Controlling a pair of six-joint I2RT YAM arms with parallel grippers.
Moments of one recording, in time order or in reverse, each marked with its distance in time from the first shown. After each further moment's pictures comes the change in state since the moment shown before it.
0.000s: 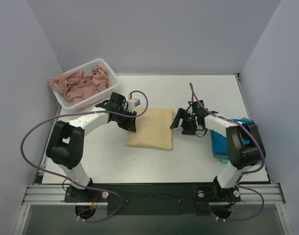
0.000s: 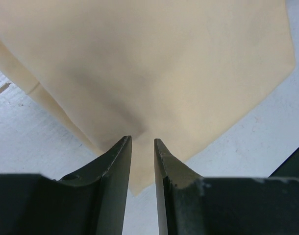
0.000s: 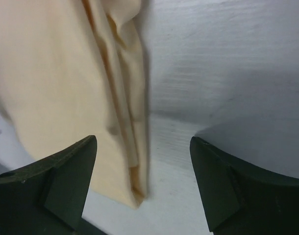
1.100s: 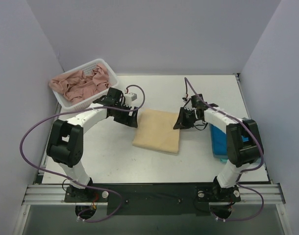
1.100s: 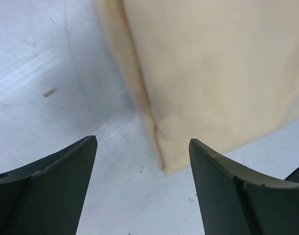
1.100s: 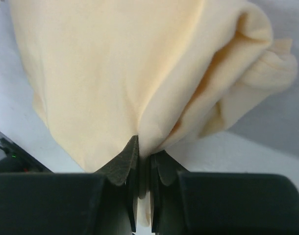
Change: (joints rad) left arm 0.028 0.026 0.025 0.006 -0.047 -0.038; right arm -0.006 0.134 0.132 -0.059 -0.174 -0.126
